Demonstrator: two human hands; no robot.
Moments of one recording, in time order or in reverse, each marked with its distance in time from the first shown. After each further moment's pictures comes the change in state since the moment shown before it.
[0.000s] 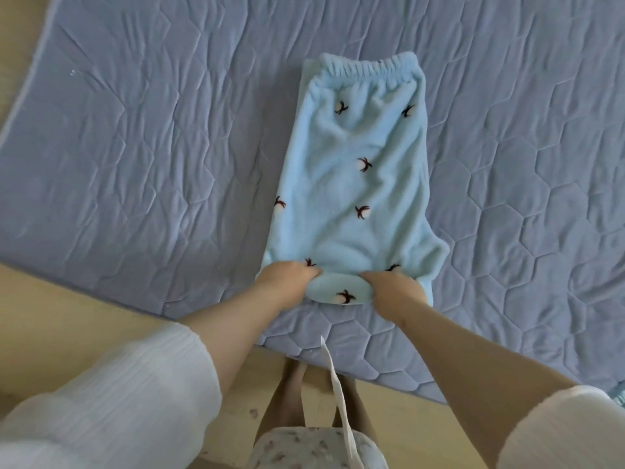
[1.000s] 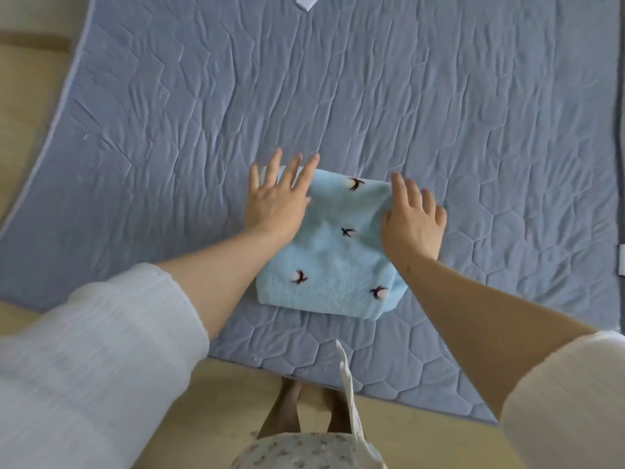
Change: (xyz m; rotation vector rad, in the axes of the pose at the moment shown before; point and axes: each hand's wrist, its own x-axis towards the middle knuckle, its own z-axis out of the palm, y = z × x) left_hand -0.014 0.019 -0.168 0.134 0.657 -0.160; right_hand -0.039 0.006 -0.144 0.203 0.778 0.159
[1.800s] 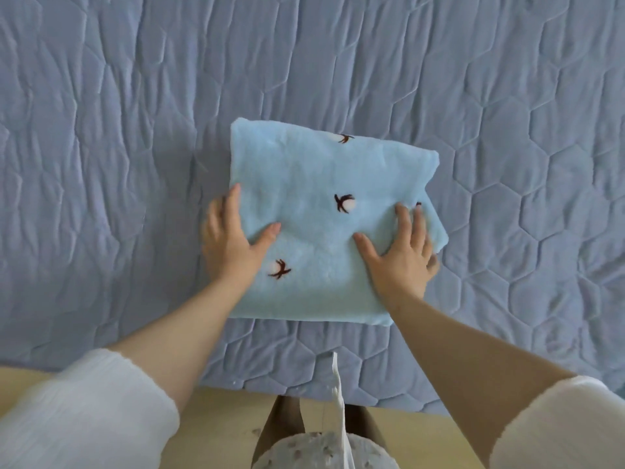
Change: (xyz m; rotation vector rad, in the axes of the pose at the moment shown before) left_hand -0.006 -0.025 0.195 -0.668 0.123 -0.385; right_hand -0.015 0.057 0.176 0.351 -0.125 0.411
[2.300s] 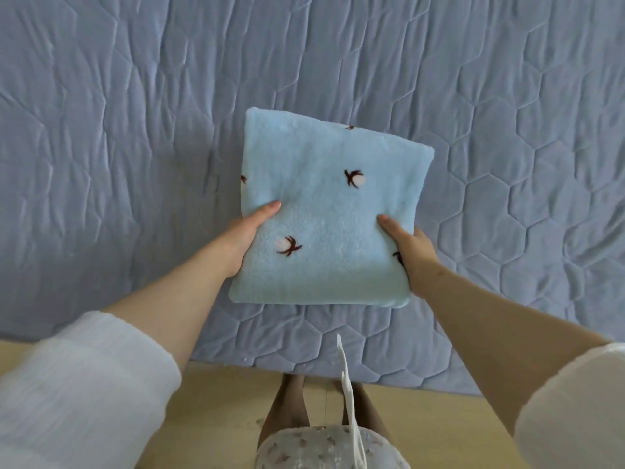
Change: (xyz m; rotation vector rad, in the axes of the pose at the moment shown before) left_hand 0.001 0.012 -0.035 -0.779 -0.629 -0.687; right_hand -0.006 0.000 -0.036 0.795 -0.347 0.396
